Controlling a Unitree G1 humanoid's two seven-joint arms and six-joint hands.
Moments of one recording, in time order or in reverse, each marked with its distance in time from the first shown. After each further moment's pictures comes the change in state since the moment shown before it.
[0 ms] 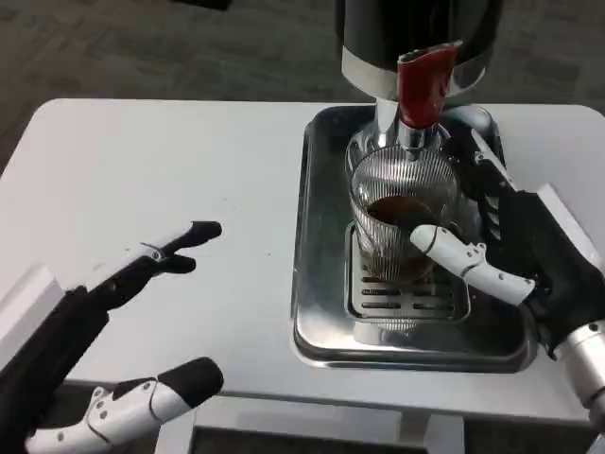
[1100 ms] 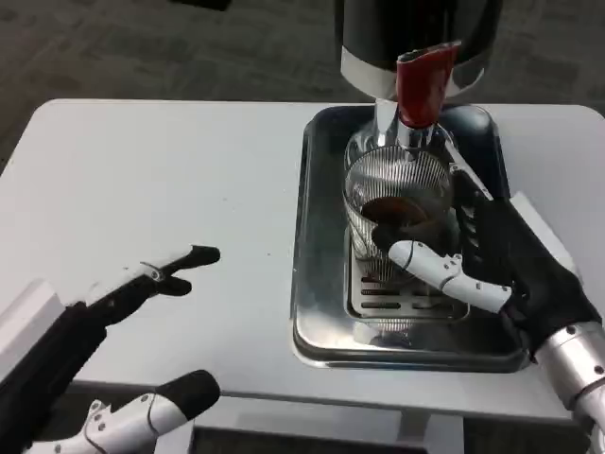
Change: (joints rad) left arm 0.039 0.026 0.008 -0.003 0.000 0.013 -0.010; right arm -0.014 -0.010 0.045 0.062 -0.032 -0.043 0.009
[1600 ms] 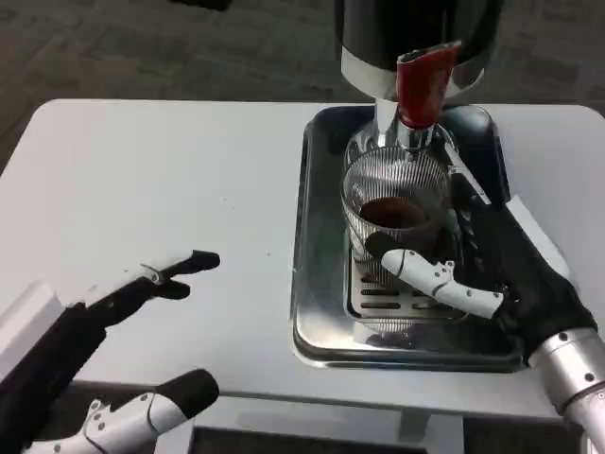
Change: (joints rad) left arm 0.002 0.006 0.000 -0.002 0.000 0.013 -0.001; right arm 0.015 0.013 0.029 -0.012 -0.063 -0.004 -0.053
